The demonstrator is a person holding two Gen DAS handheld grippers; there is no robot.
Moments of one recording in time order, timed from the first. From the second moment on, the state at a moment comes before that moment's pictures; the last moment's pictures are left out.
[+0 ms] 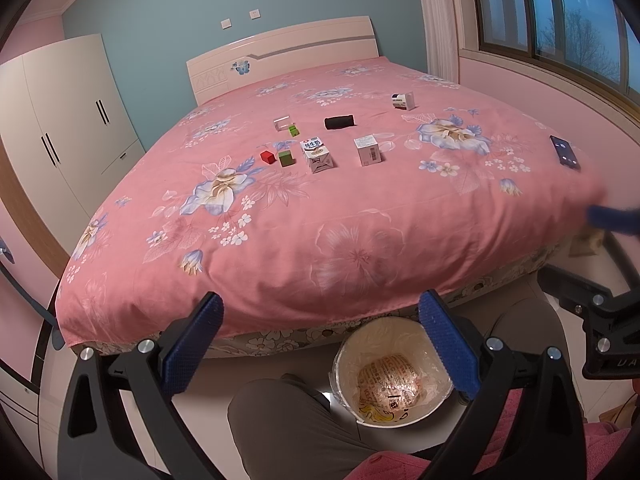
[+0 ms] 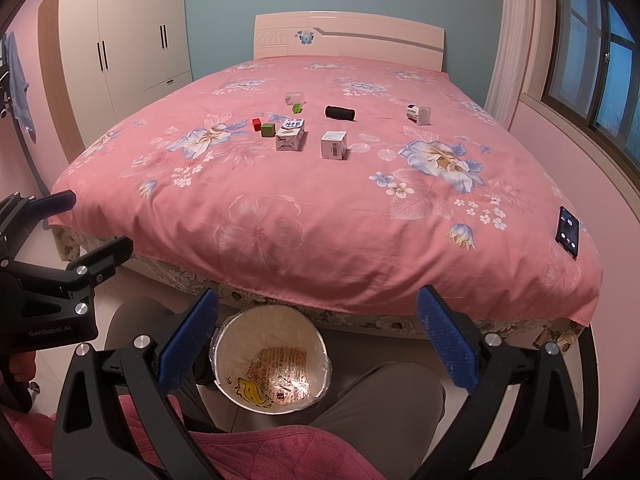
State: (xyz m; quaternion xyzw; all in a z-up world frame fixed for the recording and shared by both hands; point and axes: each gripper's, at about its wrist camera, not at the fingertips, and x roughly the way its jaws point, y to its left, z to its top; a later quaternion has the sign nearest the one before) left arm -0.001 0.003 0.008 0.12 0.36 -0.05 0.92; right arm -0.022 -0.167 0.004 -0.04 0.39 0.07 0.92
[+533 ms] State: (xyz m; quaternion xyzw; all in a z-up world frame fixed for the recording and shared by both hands) left arm -0.002 0.003 0.011 0.12 0.36 -0.05 0.92; right arm -0.021 -0.166 0.004 -0.04 0.39 0.07 0.92
